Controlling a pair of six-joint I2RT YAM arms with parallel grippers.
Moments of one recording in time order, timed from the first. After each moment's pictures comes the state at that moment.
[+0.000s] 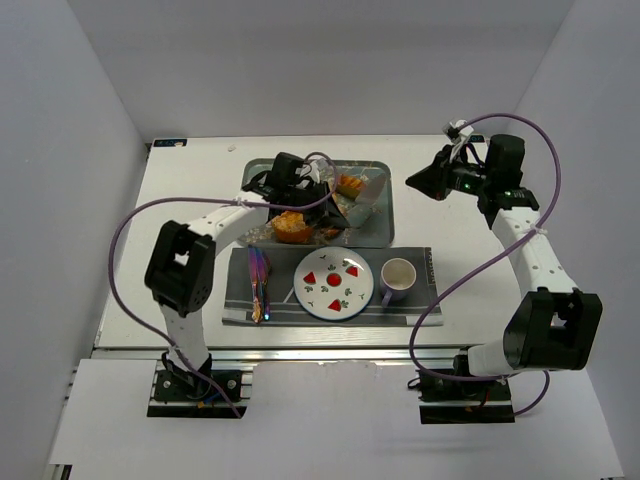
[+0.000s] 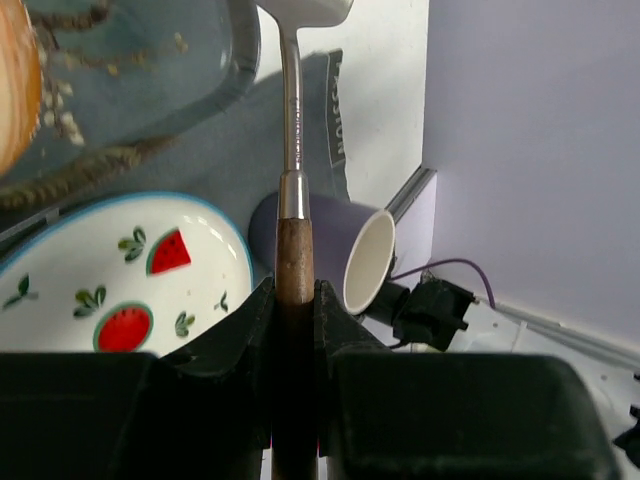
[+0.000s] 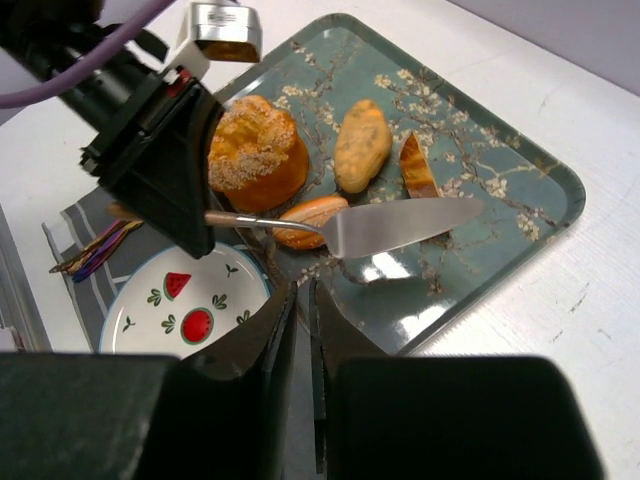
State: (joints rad) left arm -0.50 1.87 1.40 -0.26 0.71 -0.75; right arm 0.01 1.41 1.20 -0.18 -0.96 -0.11
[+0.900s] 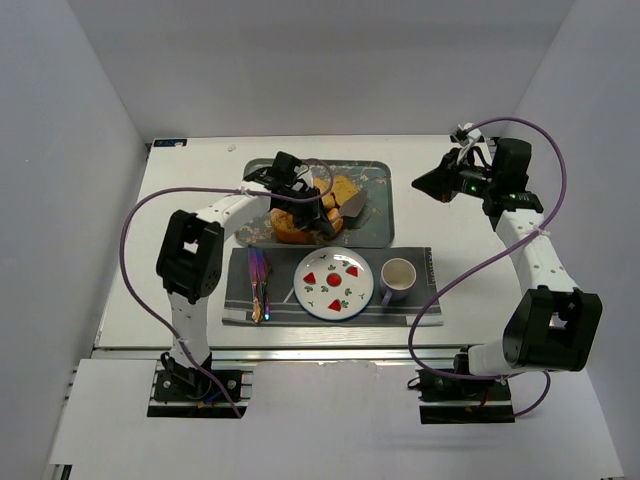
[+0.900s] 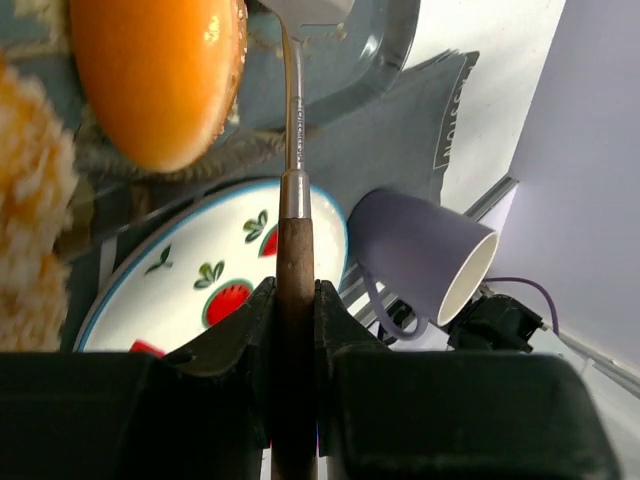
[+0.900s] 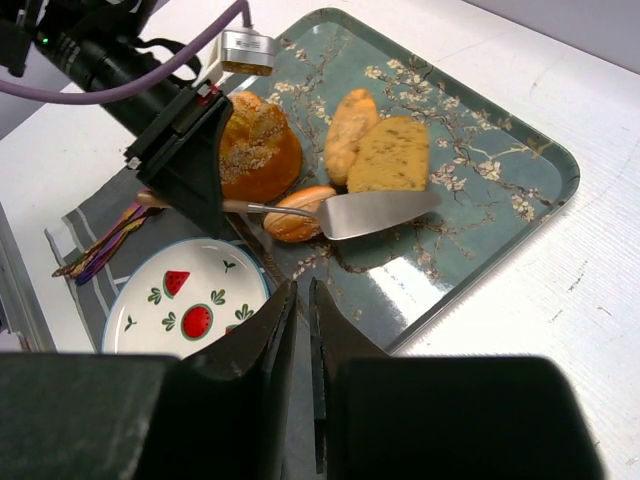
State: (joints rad) left arm -0.46 2.04 1.58 -0.55 0.63 -0.61; right arm -0.04 1.41 1.17 -0.16 -0.99 -0.08
